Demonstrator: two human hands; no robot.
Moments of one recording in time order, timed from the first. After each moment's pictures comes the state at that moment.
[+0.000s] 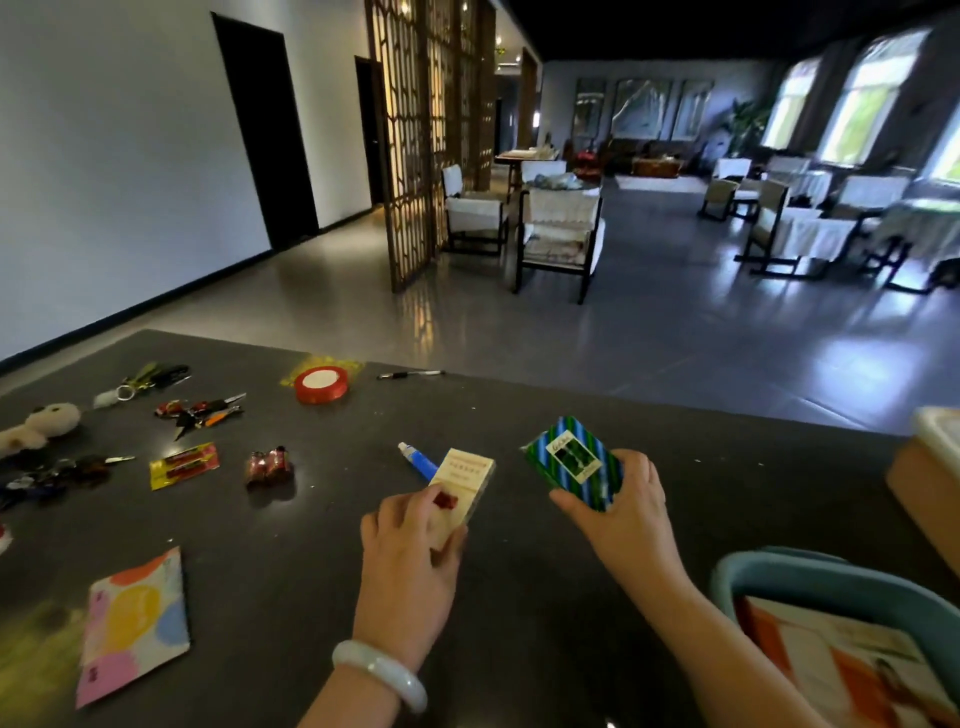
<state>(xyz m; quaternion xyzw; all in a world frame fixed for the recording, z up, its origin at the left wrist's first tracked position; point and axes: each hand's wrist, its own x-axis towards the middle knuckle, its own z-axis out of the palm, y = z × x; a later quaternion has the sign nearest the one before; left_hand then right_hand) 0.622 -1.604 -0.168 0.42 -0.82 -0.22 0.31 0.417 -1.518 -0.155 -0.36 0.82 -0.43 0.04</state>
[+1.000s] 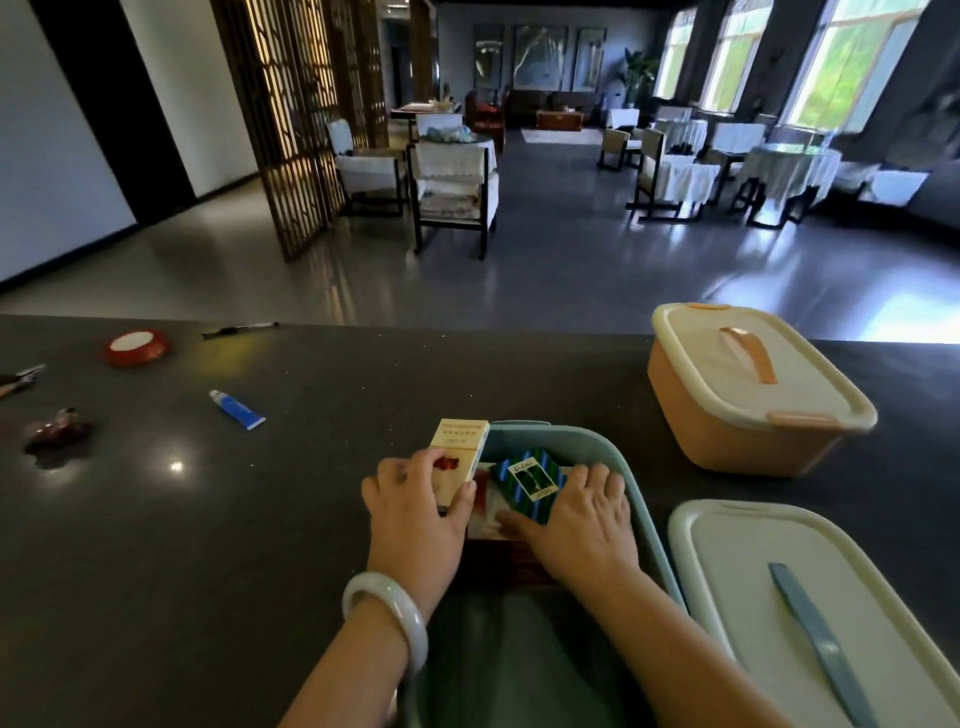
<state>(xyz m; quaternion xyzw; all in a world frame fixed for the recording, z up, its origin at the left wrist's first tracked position) 0.466 -1.388 -0.165 0.40 -0.83 -0.29 0.26 0.330 -1.290 -0.196 -0.31 0.94 -0.17 0.03</state>
